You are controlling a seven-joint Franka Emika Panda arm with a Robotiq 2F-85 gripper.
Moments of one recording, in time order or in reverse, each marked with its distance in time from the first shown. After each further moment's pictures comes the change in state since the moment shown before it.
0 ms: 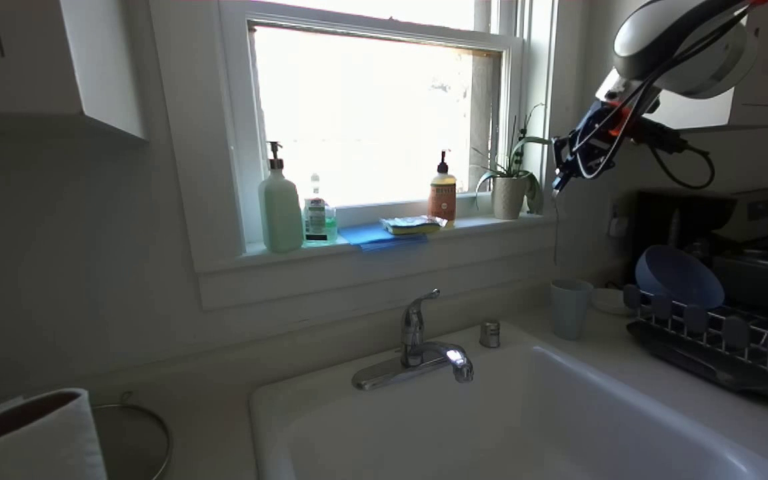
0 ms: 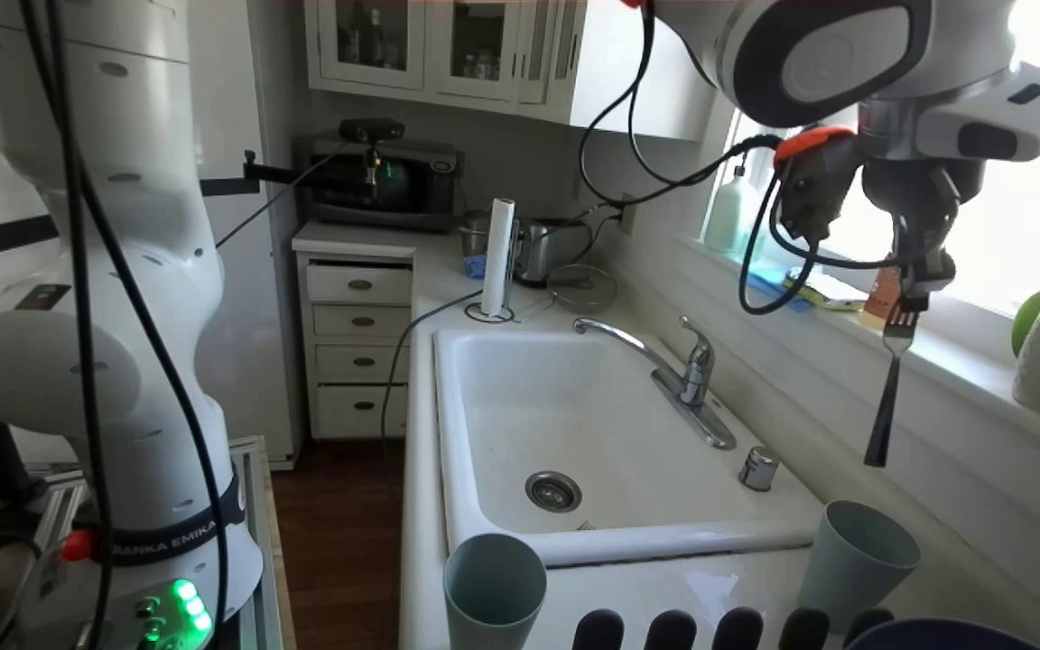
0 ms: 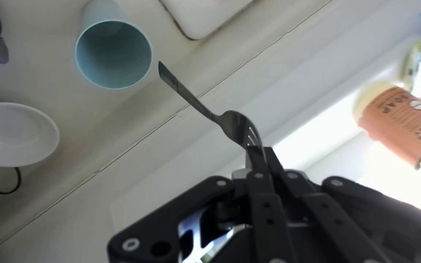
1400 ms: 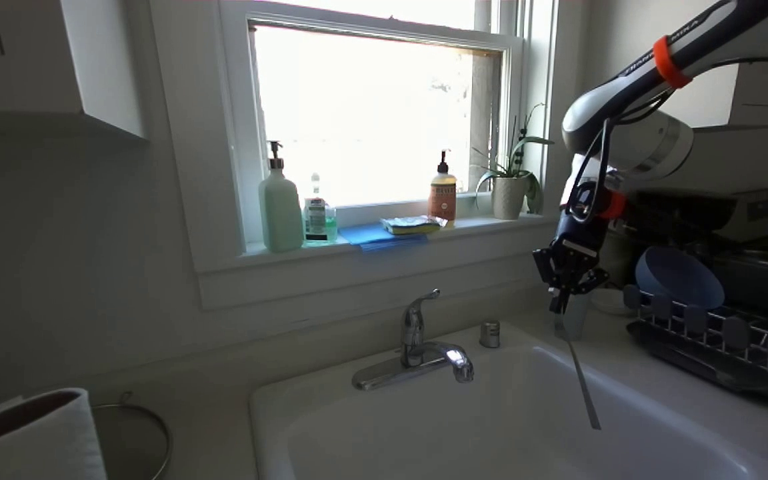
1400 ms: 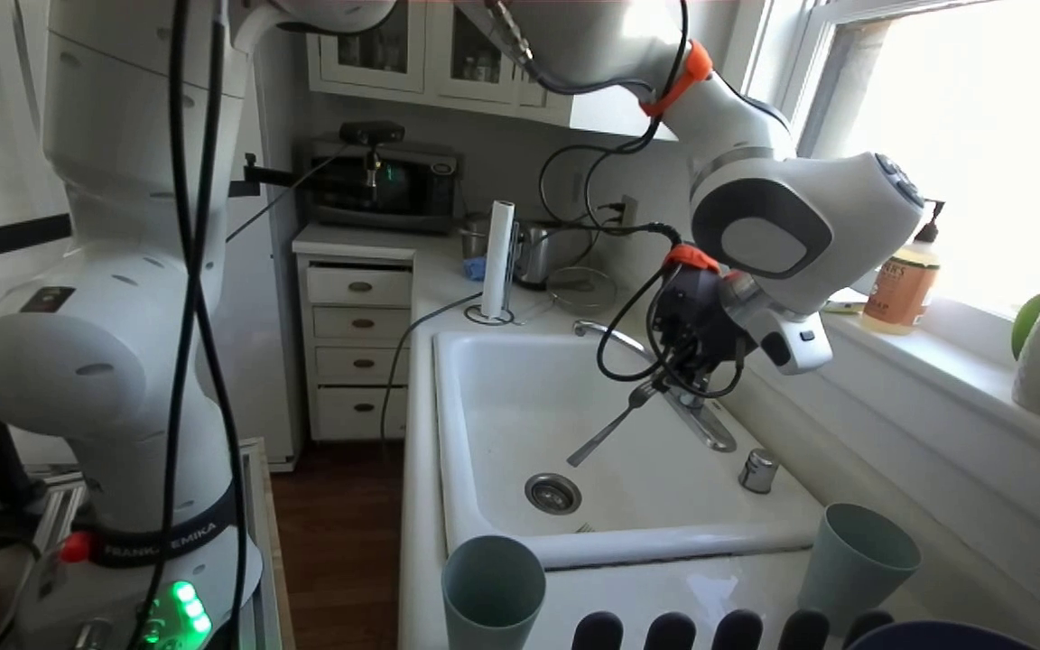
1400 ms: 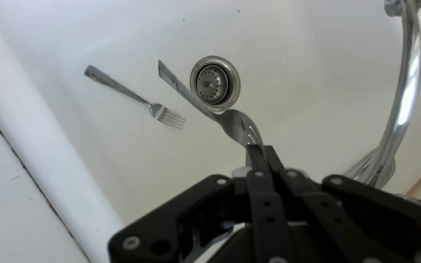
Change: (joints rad) arm 0.024 0.195 0.055 -0.045 0.265 -0.558 -0.145
